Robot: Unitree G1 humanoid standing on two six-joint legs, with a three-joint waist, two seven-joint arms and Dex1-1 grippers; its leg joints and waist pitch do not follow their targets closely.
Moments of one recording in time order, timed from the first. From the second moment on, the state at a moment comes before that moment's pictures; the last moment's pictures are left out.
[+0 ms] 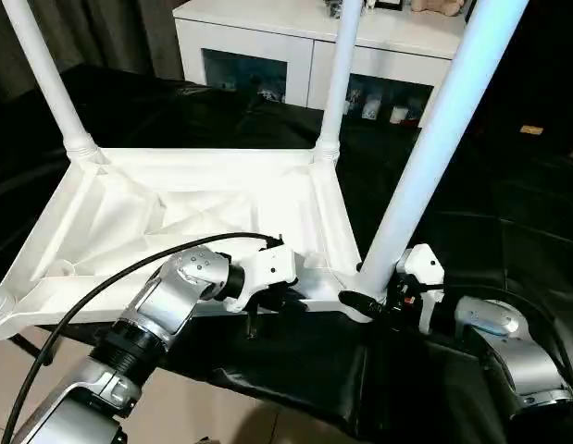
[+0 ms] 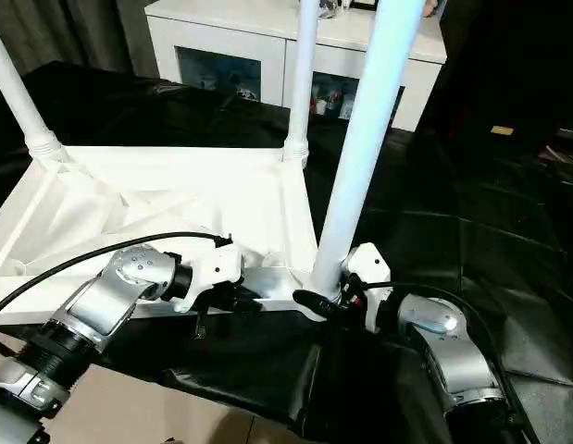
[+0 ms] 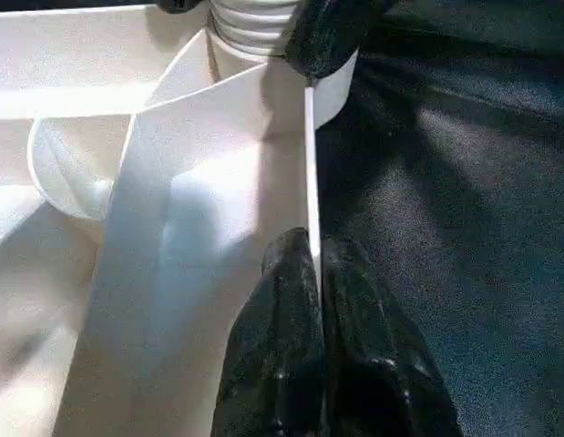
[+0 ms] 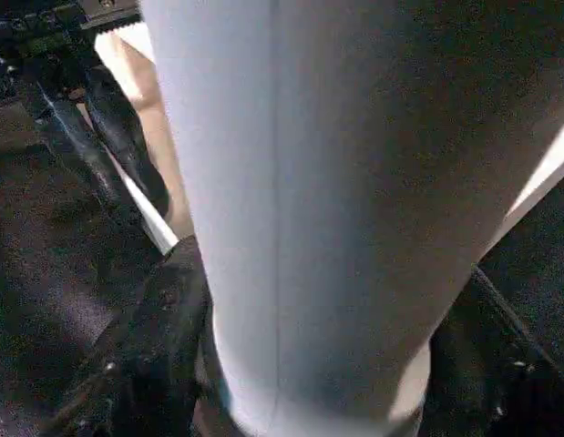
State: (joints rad) left arm -0.54 0.37 -0.44 0.38 0.07 0.17 -1.16; right arm -0.19 -0.41 0.13 0.25 0.23 0.10 0.88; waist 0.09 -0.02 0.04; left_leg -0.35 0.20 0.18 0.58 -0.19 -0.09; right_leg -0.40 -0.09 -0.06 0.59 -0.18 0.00
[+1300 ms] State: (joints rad) left arm -0.67 0.20 -0.37 0.64 0.15 0.16 -0.76; right arm -0.35 -0.17 0.01 0.40 0.09 0.06 0.31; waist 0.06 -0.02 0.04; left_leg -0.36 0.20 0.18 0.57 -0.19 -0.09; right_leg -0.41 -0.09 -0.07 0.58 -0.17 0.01
